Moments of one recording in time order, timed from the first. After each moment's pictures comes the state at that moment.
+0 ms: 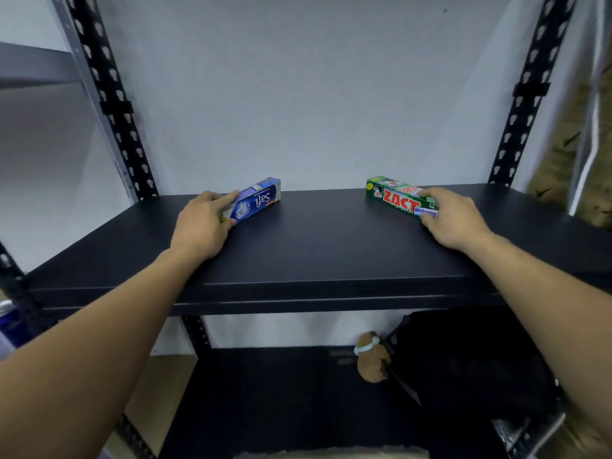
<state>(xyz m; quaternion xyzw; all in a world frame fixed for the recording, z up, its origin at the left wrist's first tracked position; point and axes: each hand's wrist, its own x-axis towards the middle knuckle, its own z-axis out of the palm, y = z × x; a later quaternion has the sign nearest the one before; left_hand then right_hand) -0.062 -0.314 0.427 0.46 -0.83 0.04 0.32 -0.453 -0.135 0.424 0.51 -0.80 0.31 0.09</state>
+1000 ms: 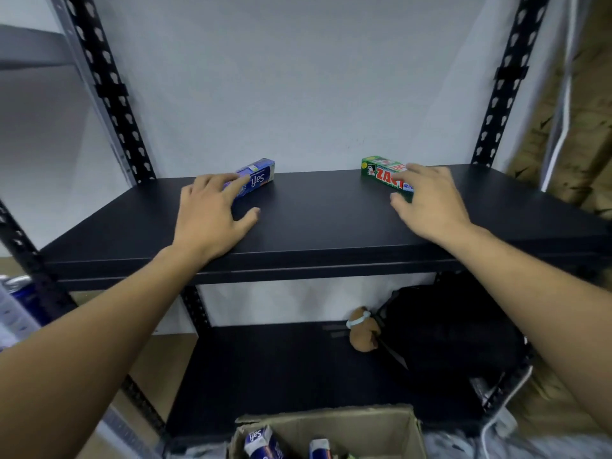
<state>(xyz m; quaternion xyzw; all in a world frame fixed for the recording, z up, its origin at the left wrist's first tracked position) -0.062 -0.237 0.433 0.41 -0.84 0.14 0.32 -0.379 -0.086 0.438 0.54 -0.76 0.31 0.17</state>
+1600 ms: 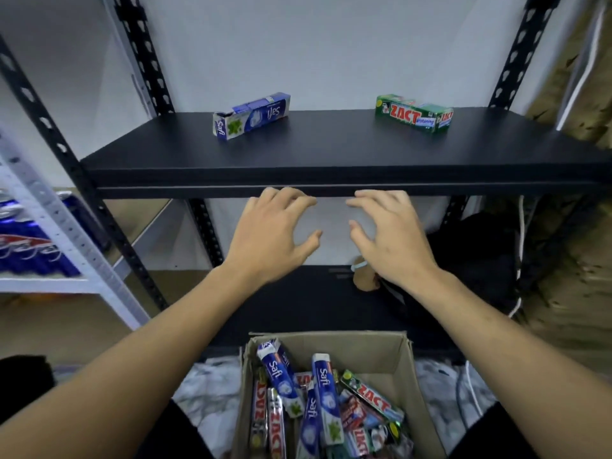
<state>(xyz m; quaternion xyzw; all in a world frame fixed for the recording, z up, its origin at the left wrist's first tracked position) -0.056 -0.082 0.346 0.31 -0.90 0.10 0.29 -0.255 0.005 0.330 0.64 -0.65 0.38 0.16</state>
